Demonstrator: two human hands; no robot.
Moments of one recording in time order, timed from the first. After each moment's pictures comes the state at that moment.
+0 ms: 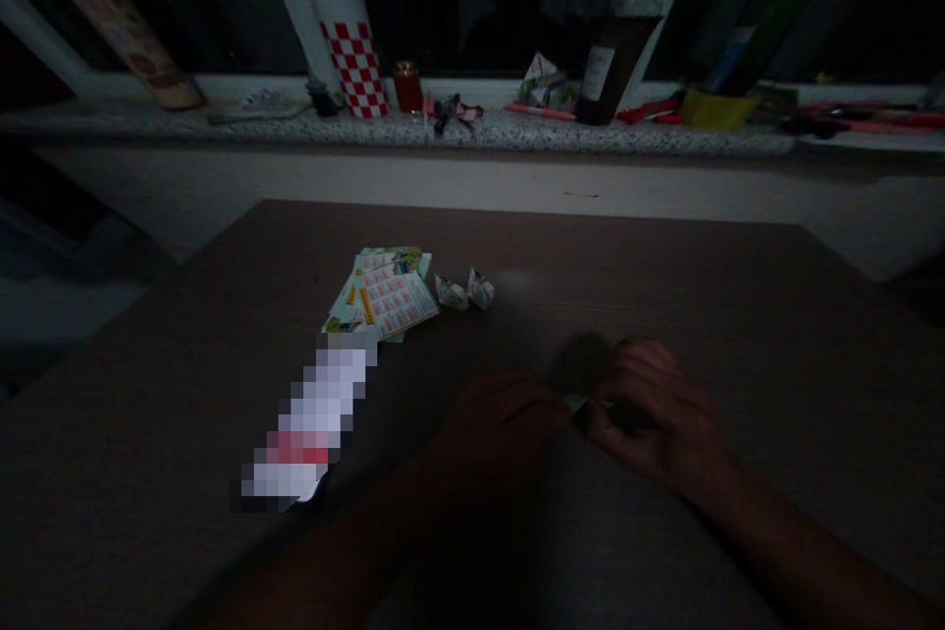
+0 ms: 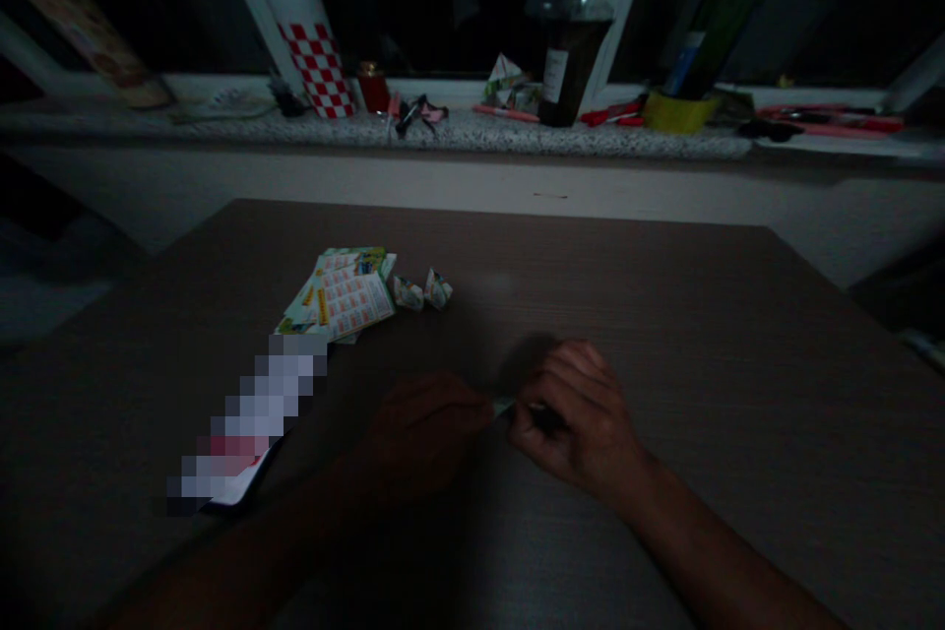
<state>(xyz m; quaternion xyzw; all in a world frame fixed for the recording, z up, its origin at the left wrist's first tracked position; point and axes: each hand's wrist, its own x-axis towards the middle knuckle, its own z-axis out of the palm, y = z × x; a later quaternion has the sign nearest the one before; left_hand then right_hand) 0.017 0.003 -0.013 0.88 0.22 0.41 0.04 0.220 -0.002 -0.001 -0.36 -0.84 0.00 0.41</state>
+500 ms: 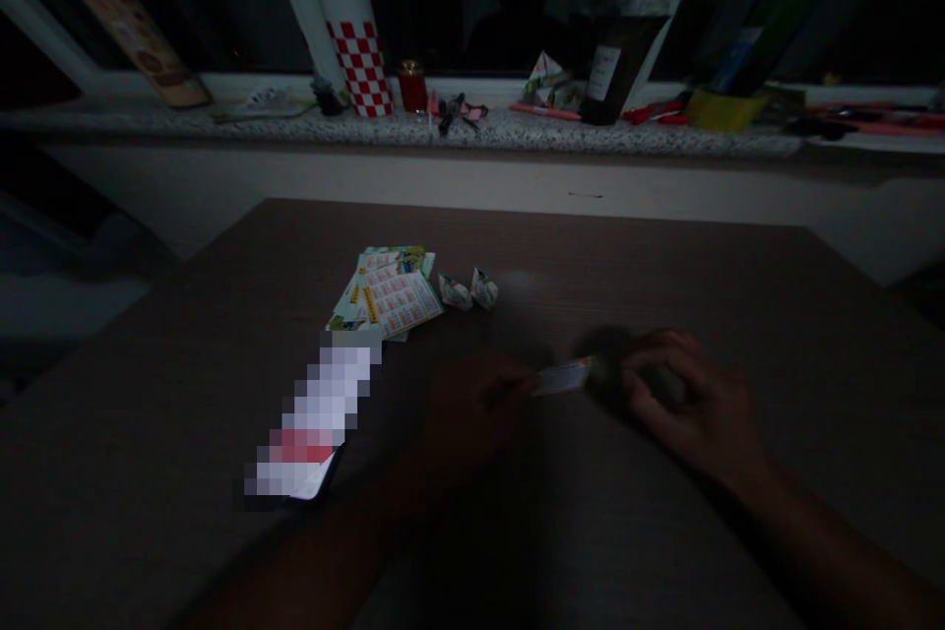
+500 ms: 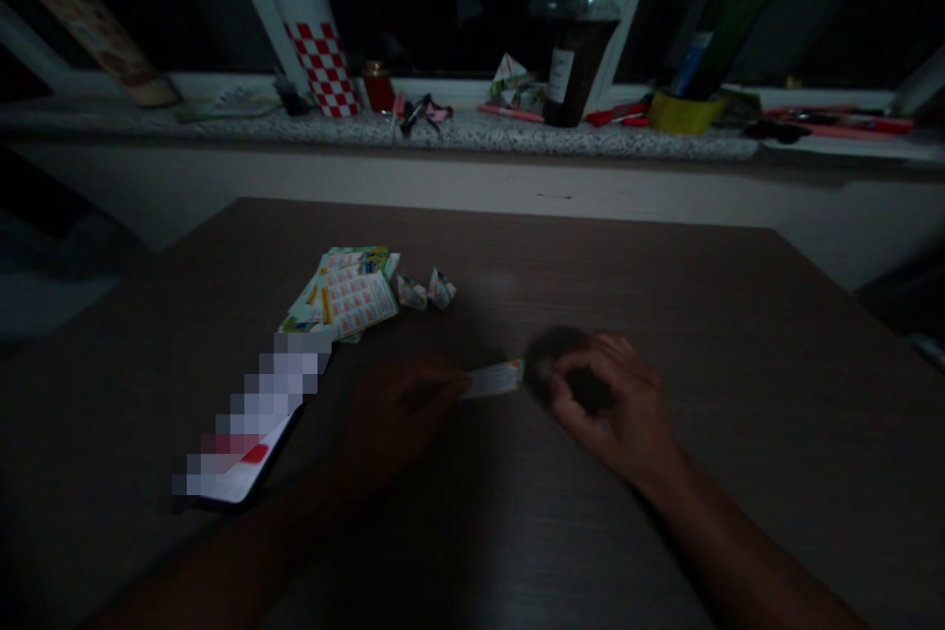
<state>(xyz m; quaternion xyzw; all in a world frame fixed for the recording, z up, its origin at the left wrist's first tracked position) 0.010 0.005 -0.006 0.74 0.45 0.42 0.26 0.241 0.004 0.002 -0.45 -0.79 0.04 0.41</state>
